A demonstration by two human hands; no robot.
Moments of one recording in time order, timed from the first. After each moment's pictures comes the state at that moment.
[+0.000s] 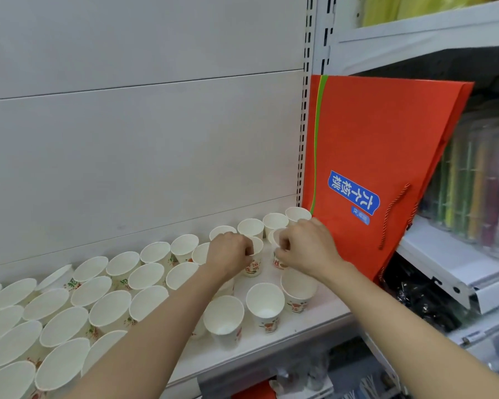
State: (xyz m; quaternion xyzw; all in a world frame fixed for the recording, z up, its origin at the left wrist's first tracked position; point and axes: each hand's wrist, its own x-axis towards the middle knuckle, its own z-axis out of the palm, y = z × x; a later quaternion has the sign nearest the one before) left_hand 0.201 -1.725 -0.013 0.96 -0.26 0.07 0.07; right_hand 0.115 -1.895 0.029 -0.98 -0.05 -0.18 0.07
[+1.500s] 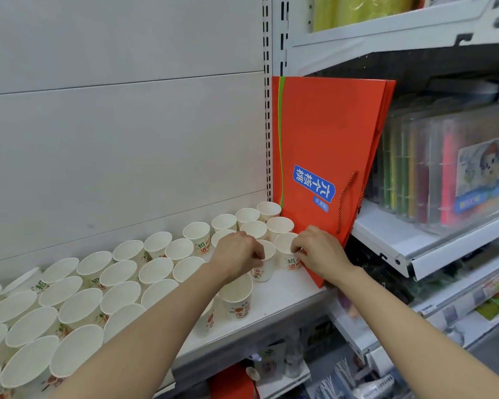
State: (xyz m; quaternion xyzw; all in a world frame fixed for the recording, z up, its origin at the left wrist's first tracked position) left_hand 0.149 -1.776 -0.002 0.91 -0.40 0.05 0.08; right_hand 0.077 -1.982 -0.021 -0.98 -0.04 -0.17 0.08
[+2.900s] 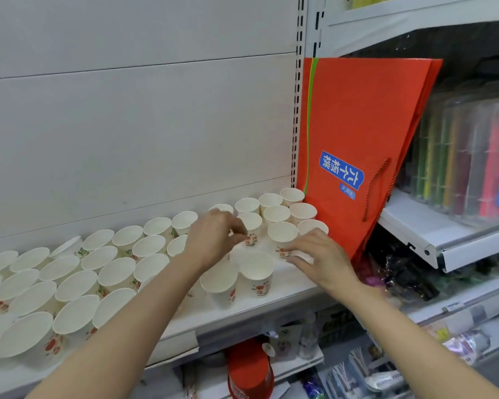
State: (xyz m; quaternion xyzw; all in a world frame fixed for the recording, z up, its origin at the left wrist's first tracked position) left_hand 0.123 -1.694 0.028 0.94 -0.27 0.12 0.15; right_hand 0.047 -1.928 -0.040 -0.91 -0.15 -0.31 0.24
